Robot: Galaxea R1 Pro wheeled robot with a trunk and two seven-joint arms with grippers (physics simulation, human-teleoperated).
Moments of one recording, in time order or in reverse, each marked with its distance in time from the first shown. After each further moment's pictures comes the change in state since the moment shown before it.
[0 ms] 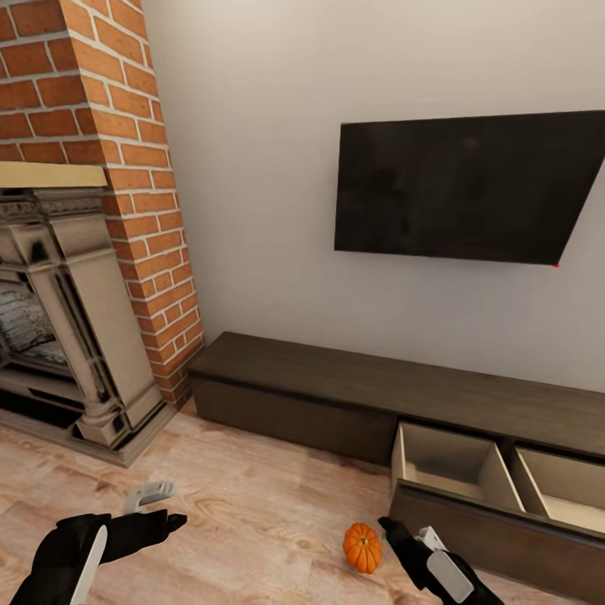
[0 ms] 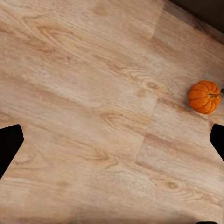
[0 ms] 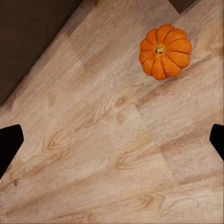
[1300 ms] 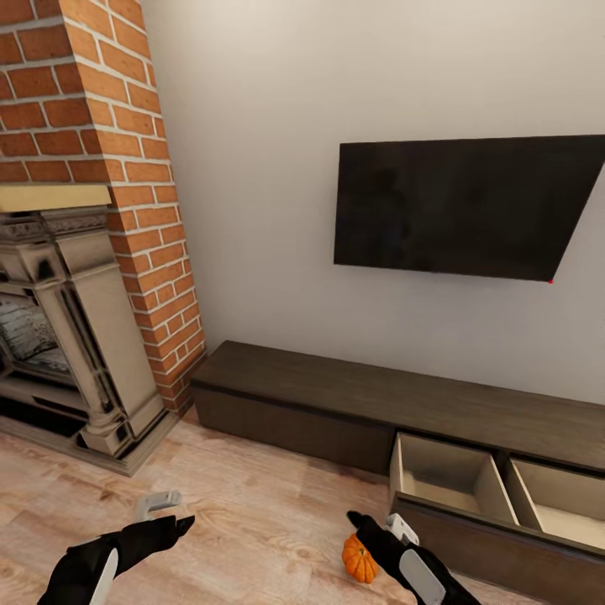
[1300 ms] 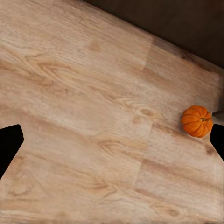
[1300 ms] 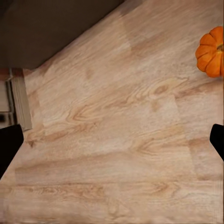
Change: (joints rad) left arm 0.007 -0.025 -0.002 0.166 0.002 -0.321 0.007; right arm 0.016 0.055 0.182 -0.060 0.042 -0.027 0.070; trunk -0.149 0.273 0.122
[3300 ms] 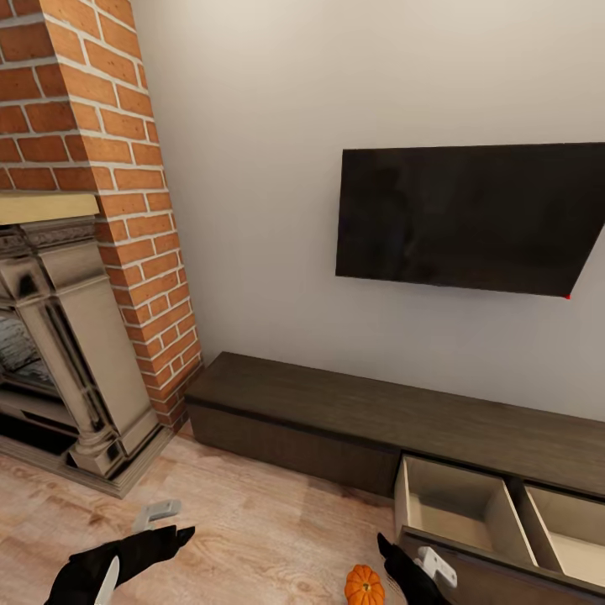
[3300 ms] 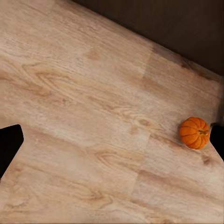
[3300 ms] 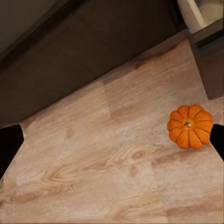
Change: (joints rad) left arm 0.002 -0.002 0.000 0.052 0.000 -0.012 0.007; right arm 0.106 -0.046 0.026 0.052 0.006 -0.355 0.073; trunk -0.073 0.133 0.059
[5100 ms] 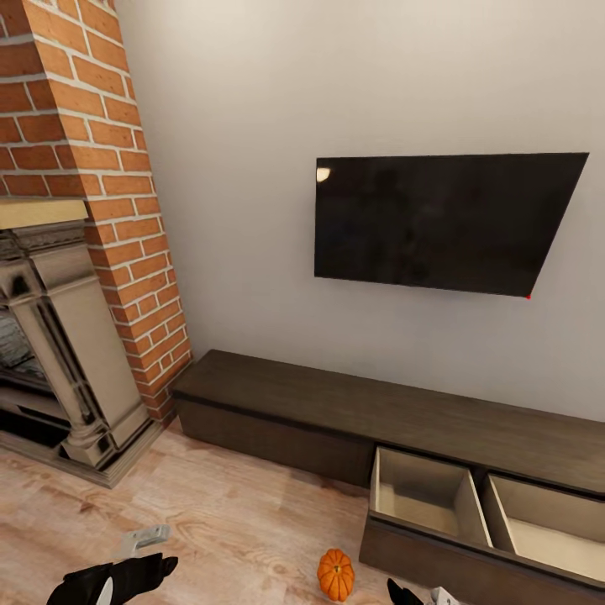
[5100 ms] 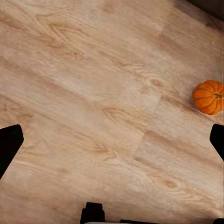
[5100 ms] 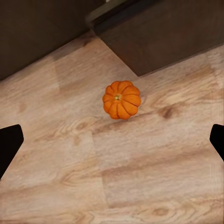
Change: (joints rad) left arm 0.034 0.017 -0.008 0.051 0.006 0.028 0.130; right arm 0.049 -0.024 0.050 0.075 0.009 0.014 -0.018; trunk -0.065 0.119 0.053
